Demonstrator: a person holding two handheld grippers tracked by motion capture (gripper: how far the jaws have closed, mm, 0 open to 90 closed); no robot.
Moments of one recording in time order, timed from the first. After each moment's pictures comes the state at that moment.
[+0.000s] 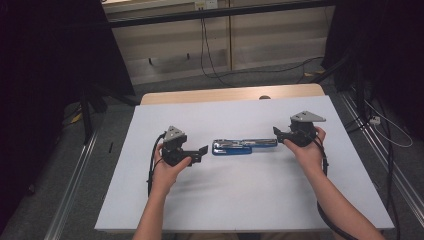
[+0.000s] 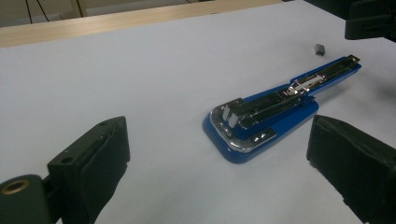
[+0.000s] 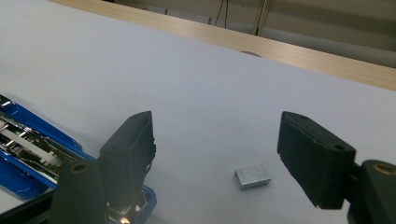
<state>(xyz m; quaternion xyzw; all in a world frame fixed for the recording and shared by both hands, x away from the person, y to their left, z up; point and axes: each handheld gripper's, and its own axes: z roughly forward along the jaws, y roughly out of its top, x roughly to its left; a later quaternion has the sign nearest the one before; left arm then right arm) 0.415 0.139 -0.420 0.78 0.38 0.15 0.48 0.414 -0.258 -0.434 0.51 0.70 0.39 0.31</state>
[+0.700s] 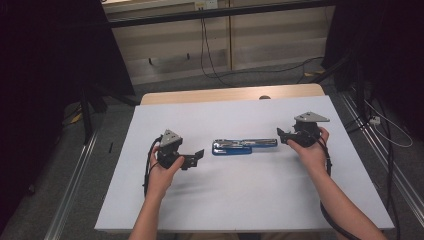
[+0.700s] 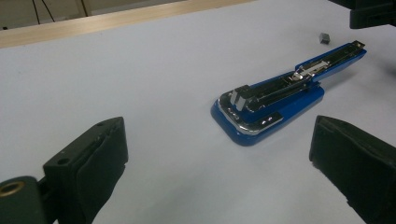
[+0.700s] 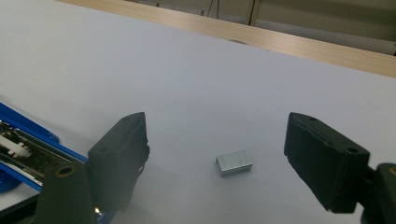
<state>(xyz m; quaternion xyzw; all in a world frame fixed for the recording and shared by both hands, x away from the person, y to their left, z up) 0.405 0.154 -0.424 0.78 0.38 0.16 0.47 0.415 -0.269 -0.440 0.52 0.70 0.38 0.31</state>
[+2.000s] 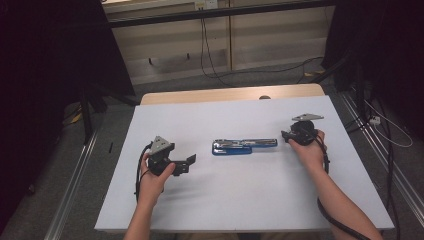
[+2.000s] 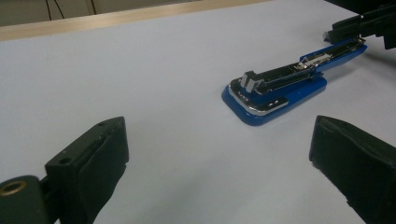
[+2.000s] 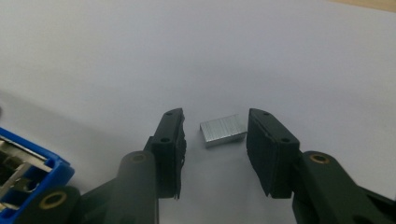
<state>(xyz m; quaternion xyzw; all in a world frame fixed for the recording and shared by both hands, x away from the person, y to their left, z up) 0.391 0.177 -0.427 0.77 0.39 0.17 0.47 0.435 -0.277 -0.465 0.55 0.72 0.33 0.26</state>
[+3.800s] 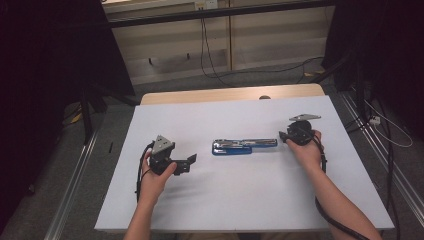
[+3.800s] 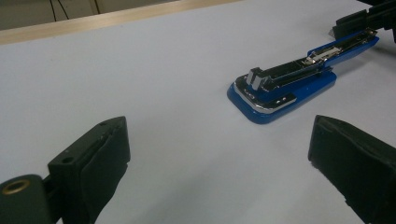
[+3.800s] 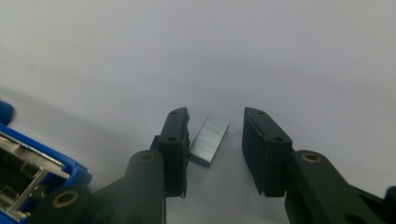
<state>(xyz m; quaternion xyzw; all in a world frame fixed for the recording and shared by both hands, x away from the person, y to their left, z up) 0.393 0.173 -0.427 0.78 0.38 0.18 0.47 0.436 -0.271 -0.467 0.56 0.72 0.33 0.24</state>
